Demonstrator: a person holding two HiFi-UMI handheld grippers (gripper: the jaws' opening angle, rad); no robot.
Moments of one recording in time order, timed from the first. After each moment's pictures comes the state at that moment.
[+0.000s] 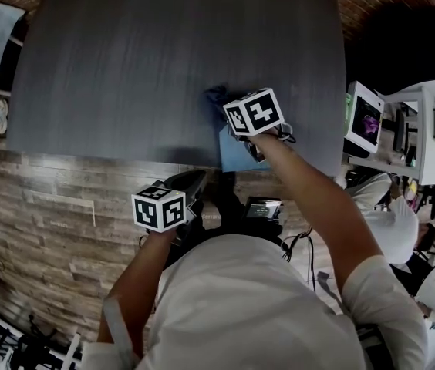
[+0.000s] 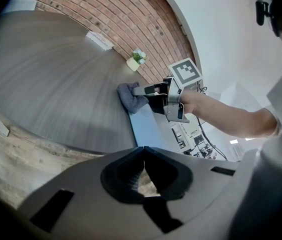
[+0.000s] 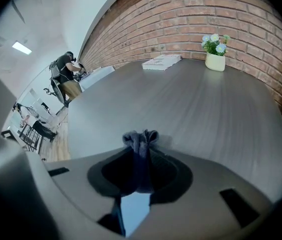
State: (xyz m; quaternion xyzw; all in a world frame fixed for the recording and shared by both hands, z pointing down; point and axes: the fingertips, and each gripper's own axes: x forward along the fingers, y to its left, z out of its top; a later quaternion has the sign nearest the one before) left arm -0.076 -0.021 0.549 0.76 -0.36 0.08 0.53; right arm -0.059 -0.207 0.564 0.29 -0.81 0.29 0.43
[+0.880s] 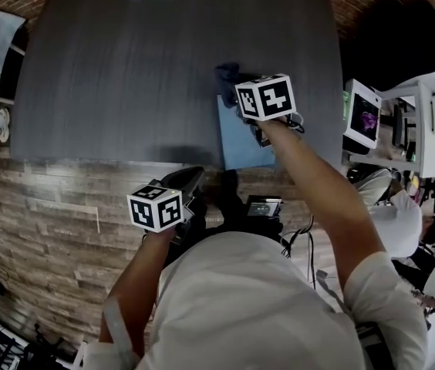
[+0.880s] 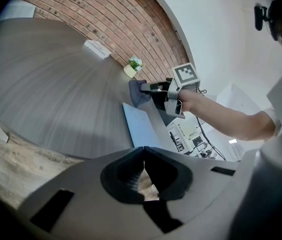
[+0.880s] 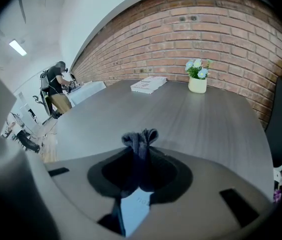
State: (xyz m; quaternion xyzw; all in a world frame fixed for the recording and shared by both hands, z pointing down) left arm -0.101 -0.024 0.528 0.78 -0.36 0.07 0.51; right arm -0.053 -0.253 0.509 0.37 -0.81 0.25 0.37
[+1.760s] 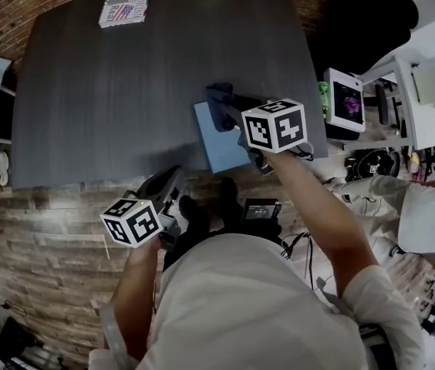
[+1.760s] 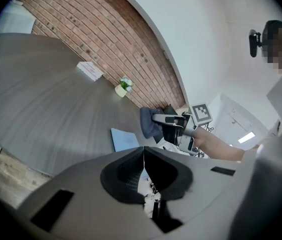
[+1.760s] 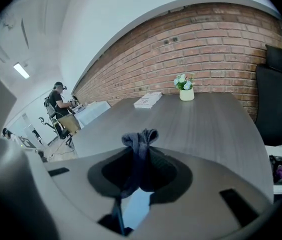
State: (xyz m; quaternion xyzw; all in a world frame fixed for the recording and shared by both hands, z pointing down) left arm -0.123 -0.047 0.455 0.80 -0.38 -0.01 0.46; right arm -0.014 -0.193 0.435 0.39 -0.84 0.28 0.26
